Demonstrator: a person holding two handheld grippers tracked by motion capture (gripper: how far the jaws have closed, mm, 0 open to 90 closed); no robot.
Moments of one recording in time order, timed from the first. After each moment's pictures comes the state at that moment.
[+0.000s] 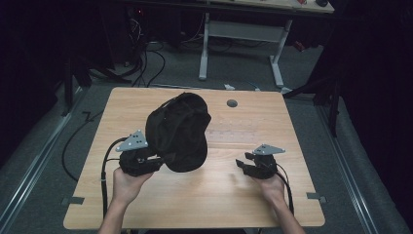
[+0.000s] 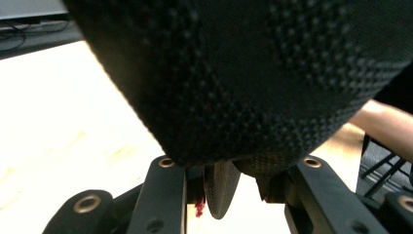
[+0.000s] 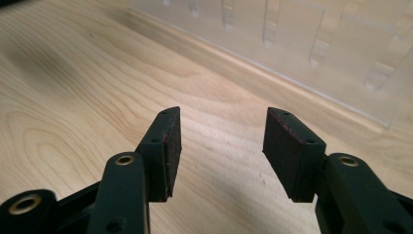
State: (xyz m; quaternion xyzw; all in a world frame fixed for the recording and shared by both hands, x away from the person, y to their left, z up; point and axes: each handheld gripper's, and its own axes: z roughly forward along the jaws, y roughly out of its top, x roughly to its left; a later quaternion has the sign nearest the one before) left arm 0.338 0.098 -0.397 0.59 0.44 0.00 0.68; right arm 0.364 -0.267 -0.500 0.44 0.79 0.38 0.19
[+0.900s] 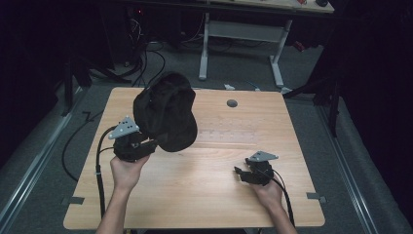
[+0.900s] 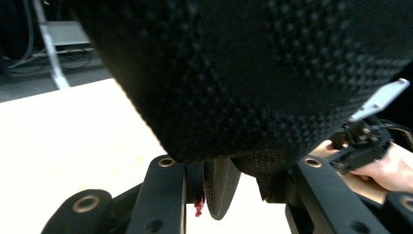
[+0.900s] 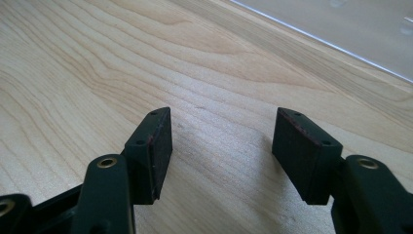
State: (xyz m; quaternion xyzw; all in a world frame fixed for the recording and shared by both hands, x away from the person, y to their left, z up) left arm 0.375 0.107 -0.380 0.52 0.48 0.08 0.71; right arm 0.364 -0.264 -0.531 0.43 0.81 0.34 0.20
